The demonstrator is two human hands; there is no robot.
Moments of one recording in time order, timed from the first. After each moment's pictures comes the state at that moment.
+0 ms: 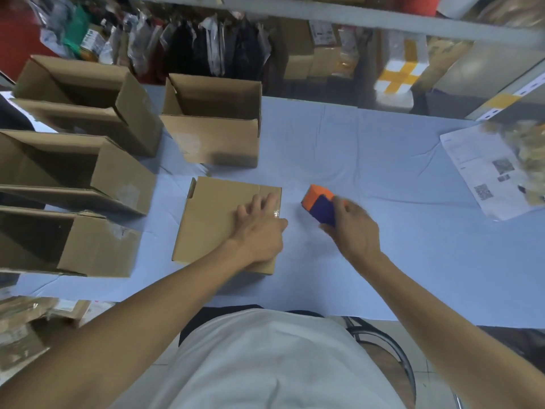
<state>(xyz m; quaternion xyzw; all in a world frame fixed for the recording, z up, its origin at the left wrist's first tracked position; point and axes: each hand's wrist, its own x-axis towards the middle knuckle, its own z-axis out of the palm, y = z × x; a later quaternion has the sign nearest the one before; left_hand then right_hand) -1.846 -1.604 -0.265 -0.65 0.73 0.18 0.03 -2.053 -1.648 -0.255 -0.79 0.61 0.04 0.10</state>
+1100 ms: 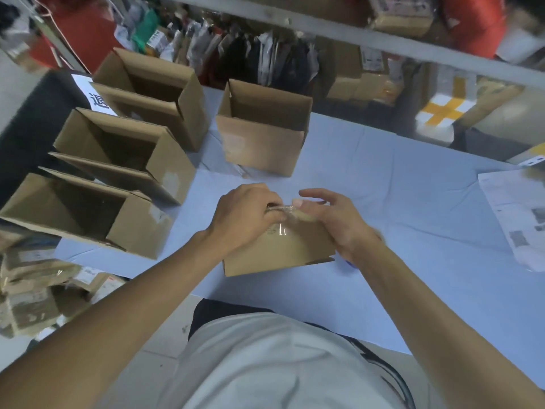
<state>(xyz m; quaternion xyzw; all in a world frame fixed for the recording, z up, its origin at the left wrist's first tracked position) -1.764 -1.583 -0.182 -0.72 0.62 0.25 -0.18 -1.948 -1.649 -0.169 -0.48 0.54 -0.15 0.68</state>
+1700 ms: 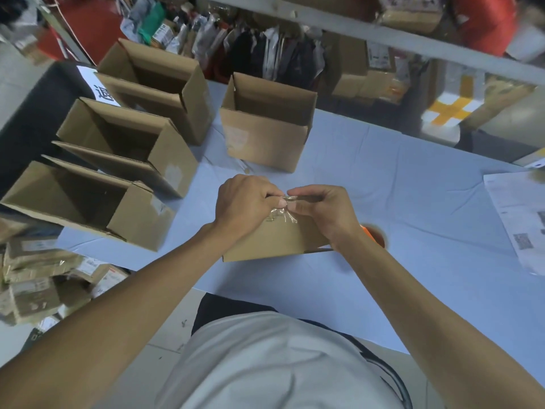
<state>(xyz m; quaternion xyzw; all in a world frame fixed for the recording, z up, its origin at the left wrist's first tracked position) -1.770 -1.586 -0.185 -0.76 0.56 0.23 -0.25 -1.932 -1.649 -0.181 -0.56 0.54 -0.18 0.61</state>
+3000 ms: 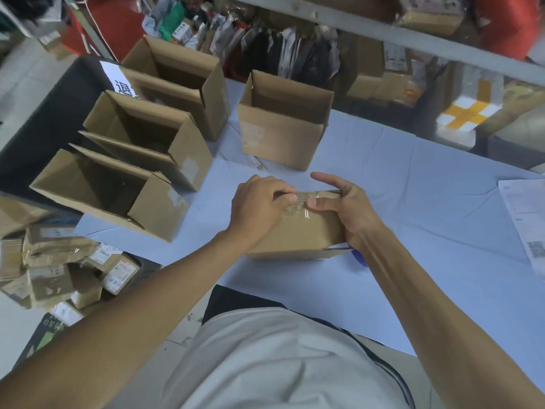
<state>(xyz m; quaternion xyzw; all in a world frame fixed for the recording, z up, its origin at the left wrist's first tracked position) -1.779 -1.566 -0.192 -0.76 0.51 0.23 -0.32 -1.945 -1.655 -0.182 -0.46 0.49 -0.17 0.72</state>
